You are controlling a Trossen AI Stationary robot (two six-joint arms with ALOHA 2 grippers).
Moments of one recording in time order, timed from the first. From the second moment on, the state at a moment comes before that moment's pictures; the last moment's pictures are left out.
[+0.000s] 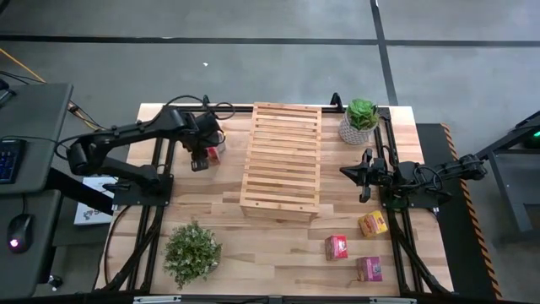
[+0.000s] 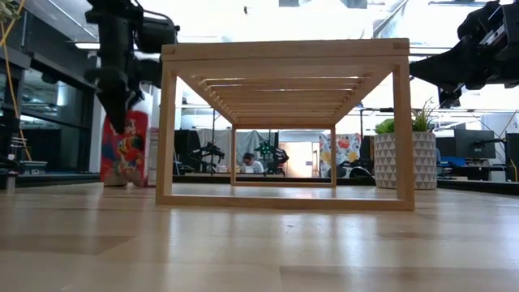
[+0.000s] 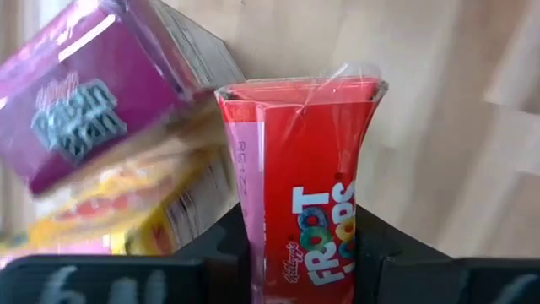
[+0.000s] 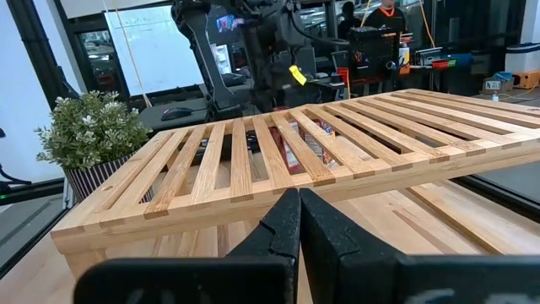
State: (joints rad) left arm 0.51 1.26 0.94 -1.10 -0.06 0.29; right arm 0.23 0.03 0.01 0.07 0.42 0.12
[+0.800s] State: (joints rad) left arm 0.25 1.60 1.88 -1.24 -0.43 0.39; right arm 0.23 0.03 0.01 0.07 0.42 0.12
